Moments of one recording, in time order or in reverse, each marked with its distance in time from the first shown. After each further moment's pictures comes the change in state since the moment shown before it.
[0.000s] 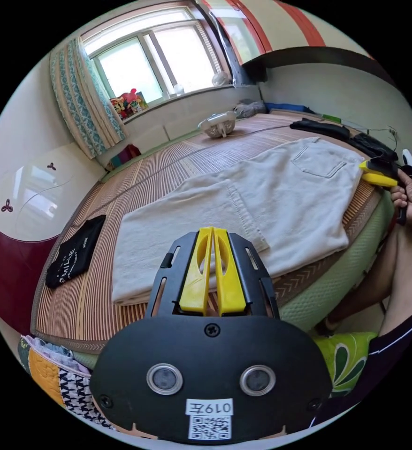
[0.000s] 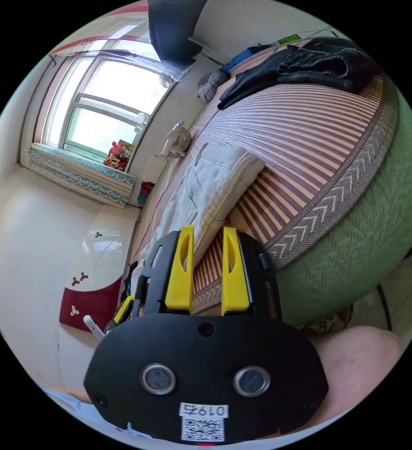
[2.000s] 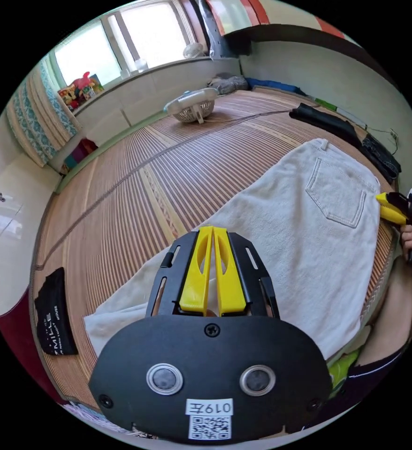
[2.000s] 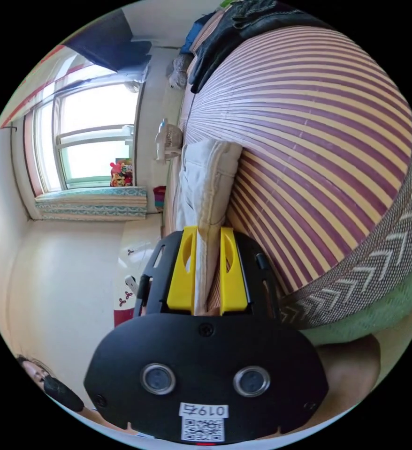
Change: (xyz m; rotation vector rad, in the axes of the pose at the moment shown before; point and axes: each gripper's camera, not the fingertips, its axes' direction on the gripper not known) left arm 0.018 -0.279 0.230 -0.199 0.234 0.080; right arm 0.107 -0.093 -0.007 -0.130 -0.197 0.279
